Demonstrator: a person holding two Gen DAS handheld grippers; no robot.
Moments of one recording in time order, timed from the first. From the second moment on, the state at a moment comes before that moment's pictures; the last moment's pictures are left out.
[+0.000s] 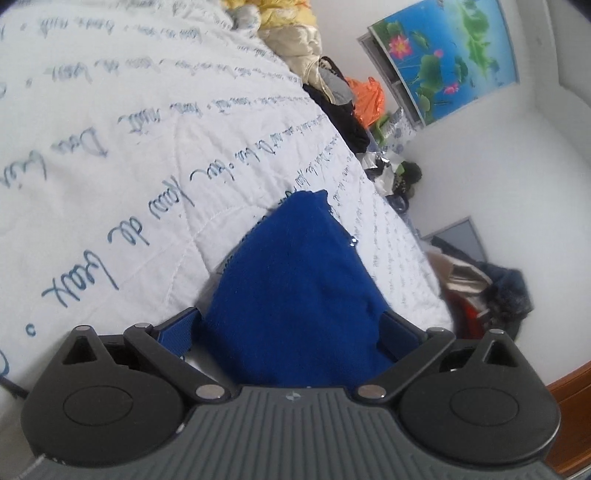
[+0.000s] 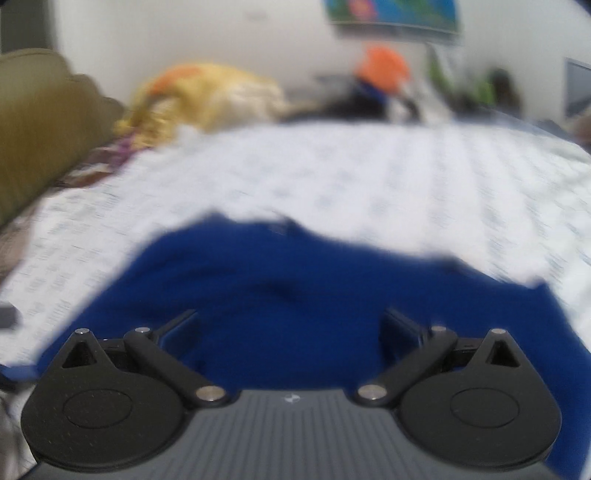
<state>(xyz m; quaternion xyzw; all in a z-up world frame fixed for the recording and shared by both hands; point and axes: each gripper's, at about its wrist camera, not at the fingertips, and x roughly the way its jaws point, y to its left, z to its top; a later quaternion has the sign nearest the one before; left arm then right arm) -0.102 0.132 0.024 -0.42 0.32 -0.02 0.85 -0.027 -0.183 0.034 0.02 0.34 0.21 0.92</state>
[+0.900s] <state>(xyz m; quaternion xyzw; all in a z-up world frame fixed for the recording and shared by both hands) -0.099 0.141 -0.004 -0.54 0.34 0.03 0.77 -0.038 -0.192 0.023 0.04 0.30 0.22 0.93</state>
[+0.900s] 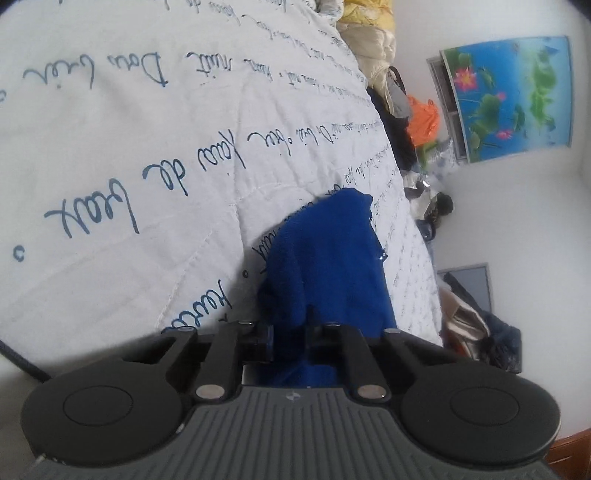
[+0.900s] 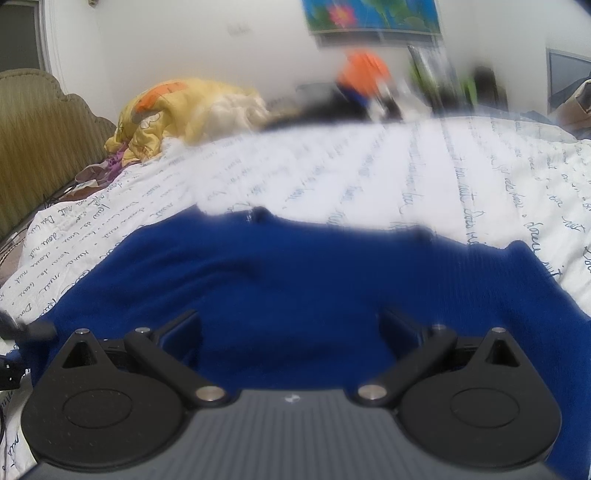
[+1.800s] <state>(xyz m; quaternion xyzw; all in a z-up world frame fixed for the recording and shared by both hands) -0.116 -0.012 0.042 0.05 0.31 -0.05 0.95 0.050 -0.054 0.061 -0.02 0.47 0.35 0.81</state>
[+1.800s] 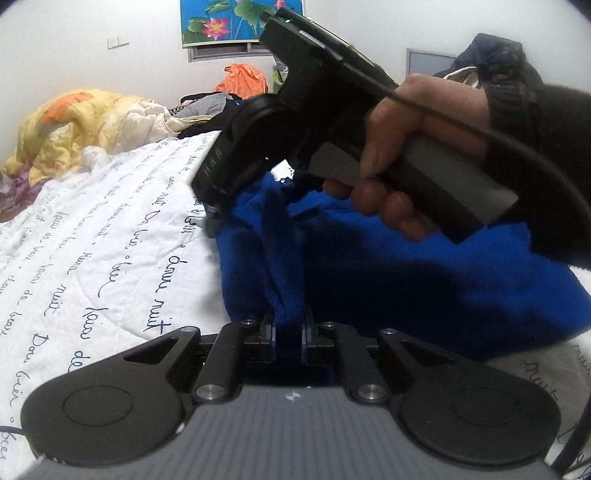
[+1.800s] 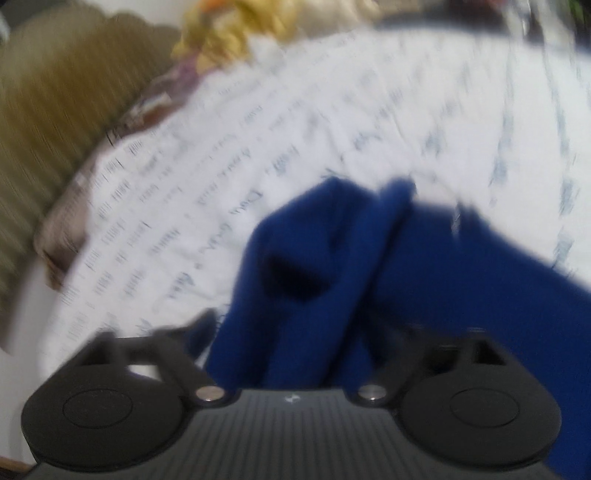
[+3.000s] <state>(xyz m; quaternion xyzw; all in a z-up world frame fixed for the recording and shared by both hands) -0.118 -0.178 0.035 0.22 0.27 -0.30 0.89 0.035 -0.355 0.020 0.33 0.41 0.25 0.81</state>
